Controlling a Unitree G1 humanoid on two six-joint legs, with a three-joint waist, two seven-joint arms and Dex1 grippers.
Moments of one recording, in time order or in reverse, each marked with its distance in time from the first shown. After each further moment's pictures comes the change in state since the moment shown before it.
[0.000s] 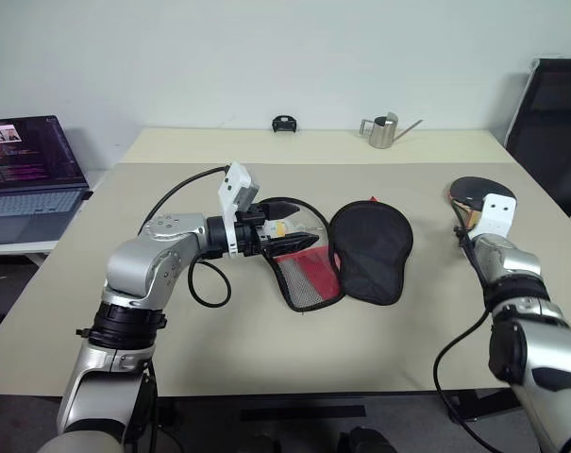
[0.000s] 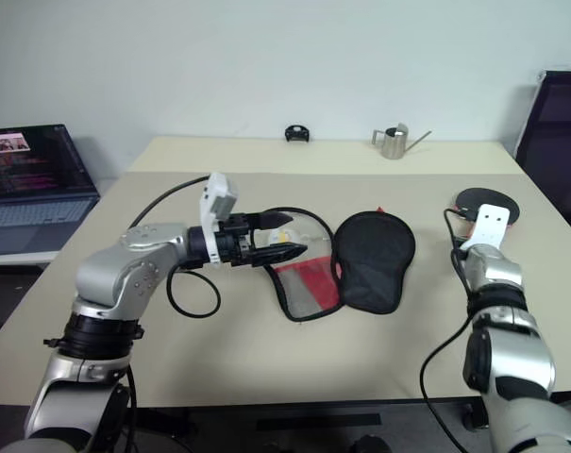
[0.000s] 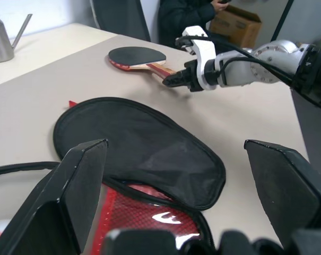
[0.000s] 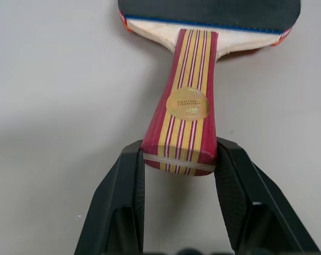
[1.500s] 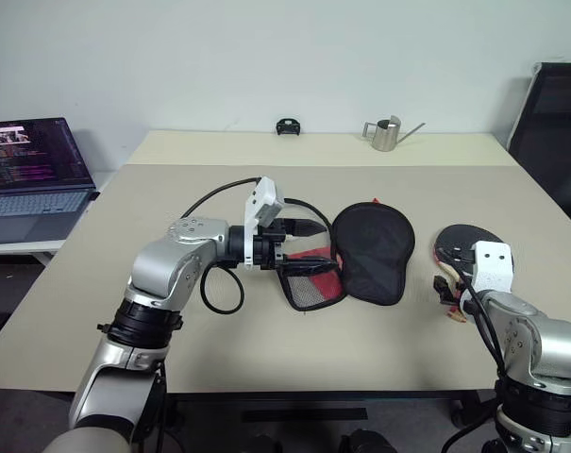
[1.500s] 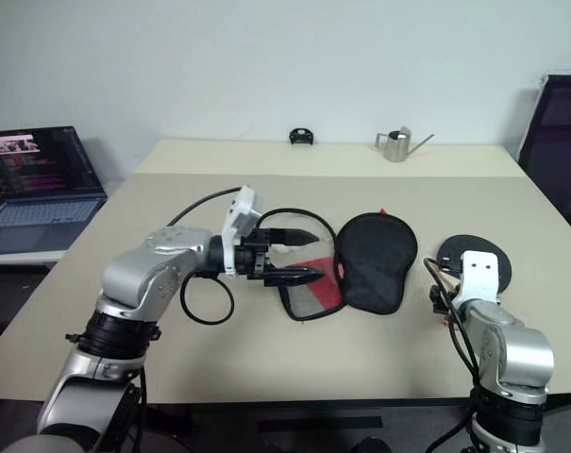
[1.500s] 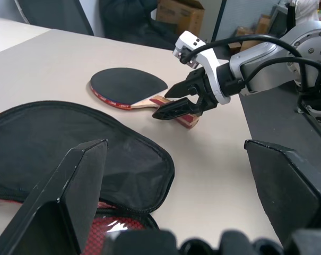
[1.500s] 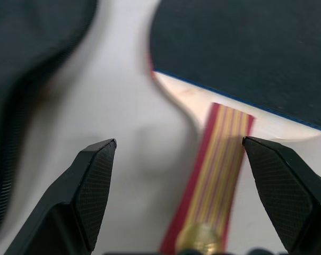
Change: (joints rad) left arm -0.019 -0.034 -0.093 0.015 0.032 -0.047 -0.153; right arm 0.507 0.202 -0.016 -1.176 -0.005 0.777 0.053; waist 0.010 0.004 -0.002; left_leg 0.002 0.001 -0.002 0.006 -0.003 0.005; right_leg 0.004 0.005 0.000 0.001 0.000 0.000
